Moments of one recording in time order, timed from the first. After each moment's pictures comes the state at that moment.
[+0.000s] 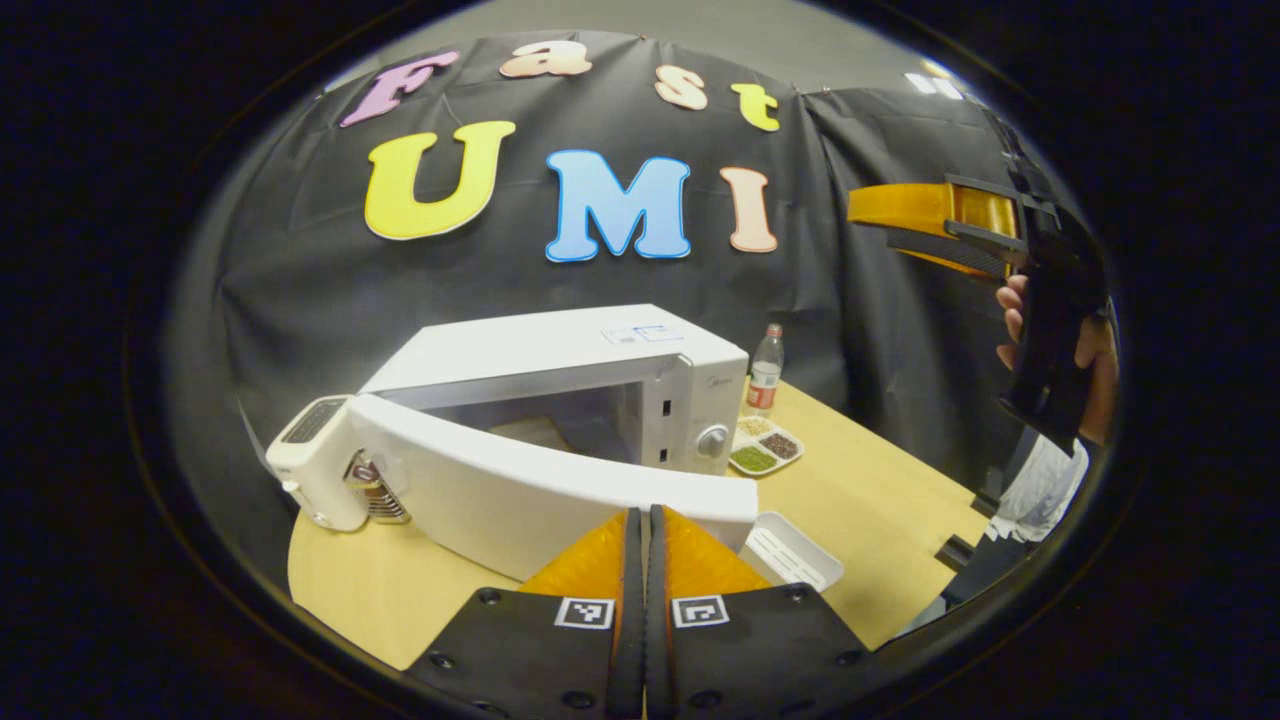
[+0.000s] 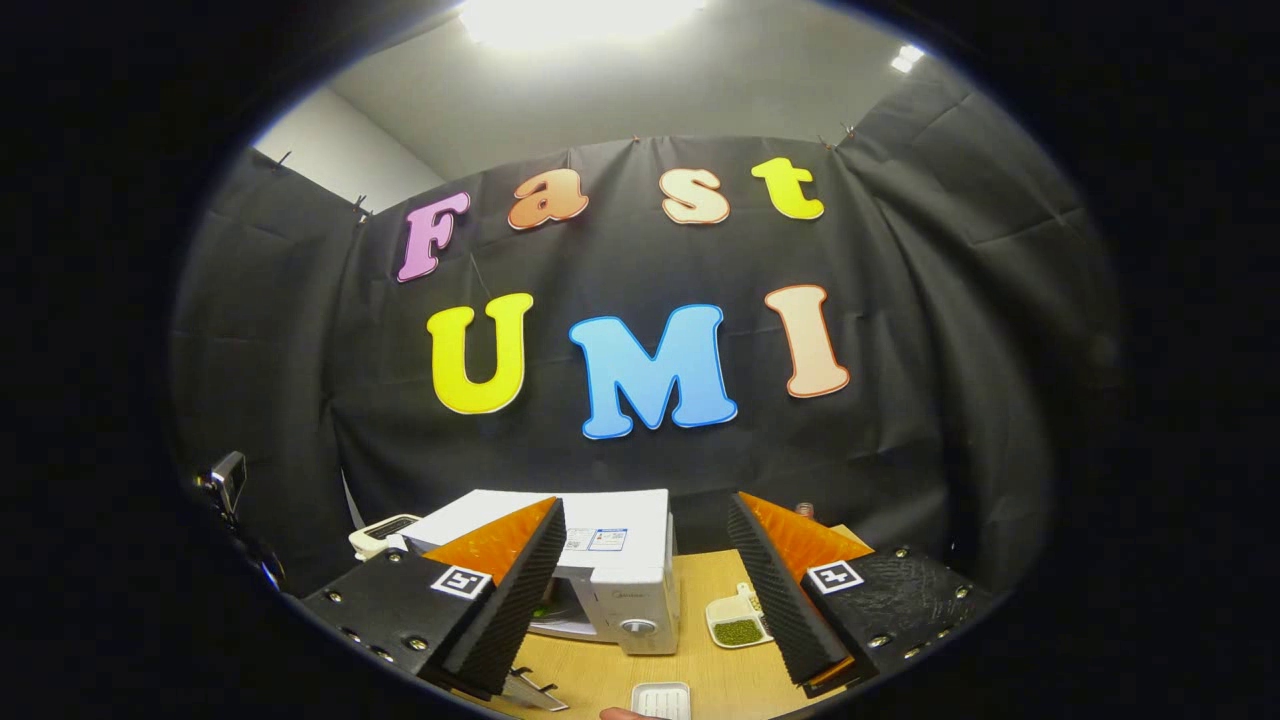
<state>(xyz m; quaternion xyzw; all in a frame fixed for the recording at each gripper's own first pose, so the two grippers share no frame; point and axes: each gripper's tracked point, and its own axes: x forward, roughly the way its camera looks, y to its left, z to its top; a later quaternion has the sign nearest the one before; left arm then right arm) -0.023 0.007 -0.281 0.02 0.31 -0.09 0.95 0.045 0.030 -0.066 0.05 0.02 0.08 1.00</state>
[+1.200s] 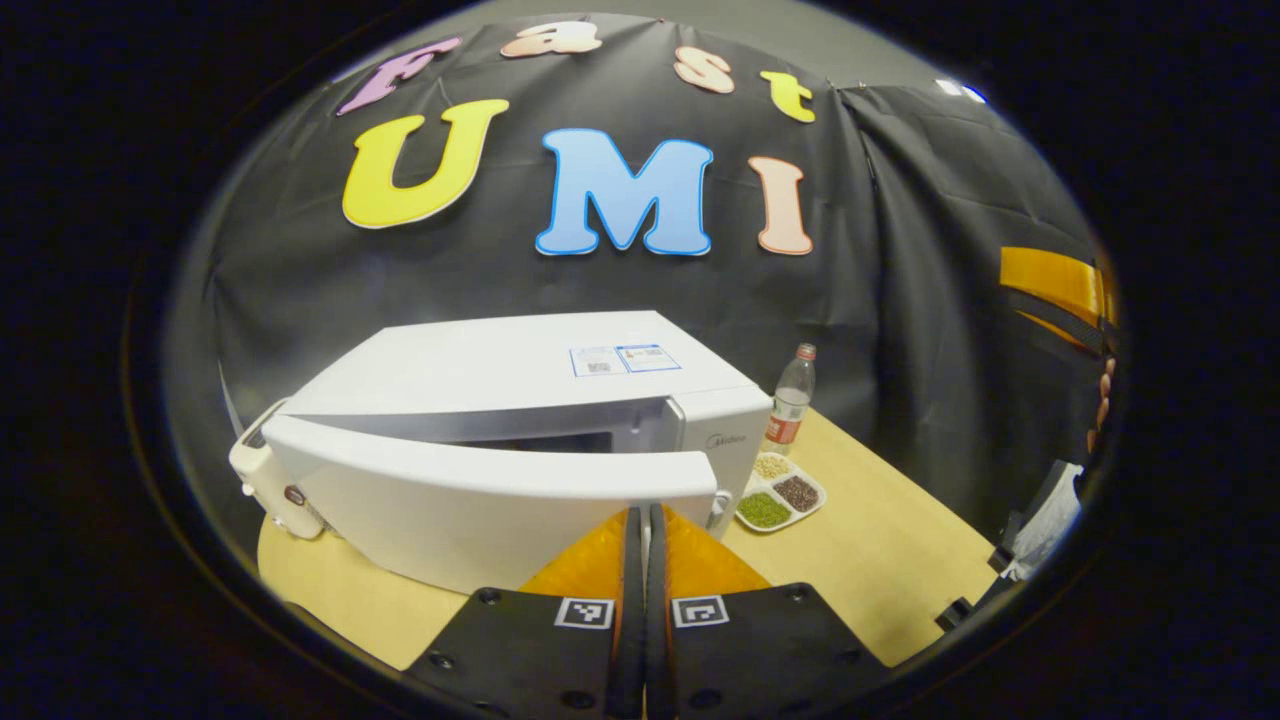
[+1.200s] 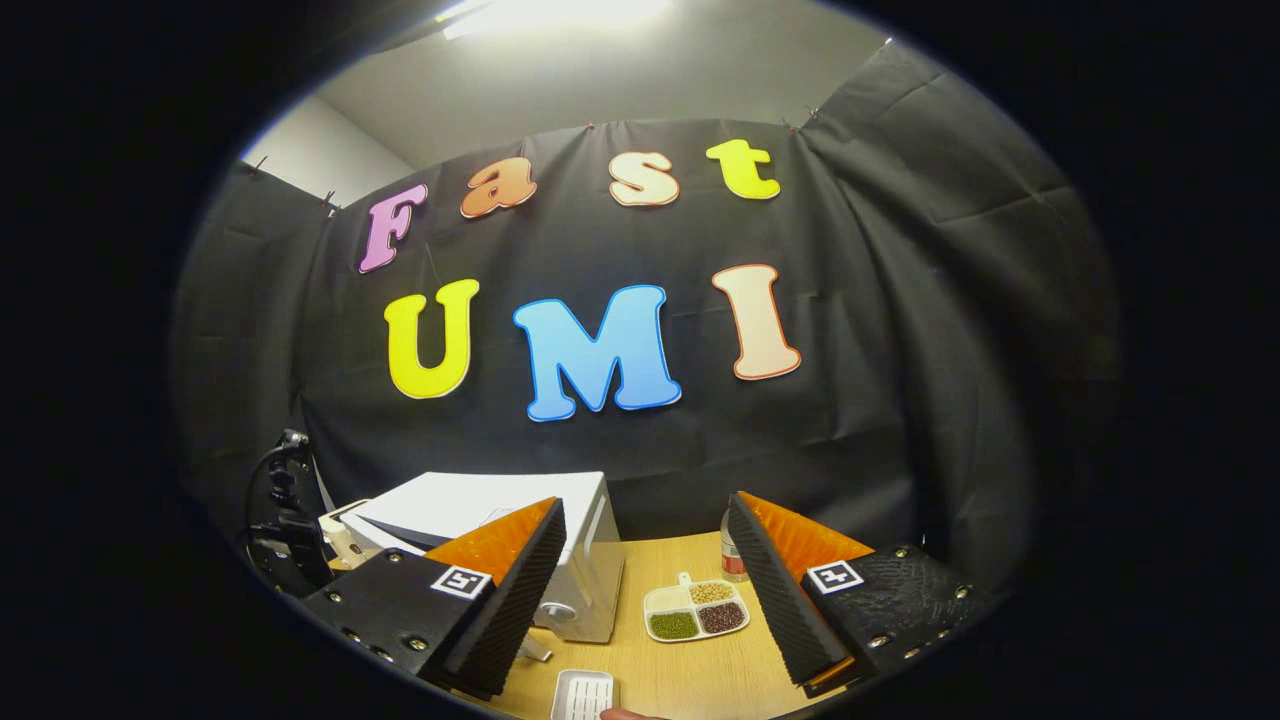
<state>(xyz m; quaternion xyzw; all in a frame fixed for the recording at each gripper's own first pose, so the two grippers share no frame) 0.089 -0.041 -0.317 0.00 0.31 -0.05 0.95 0.060 -0.057 -0.090 0.04 0.05 0.05 1.00</state>
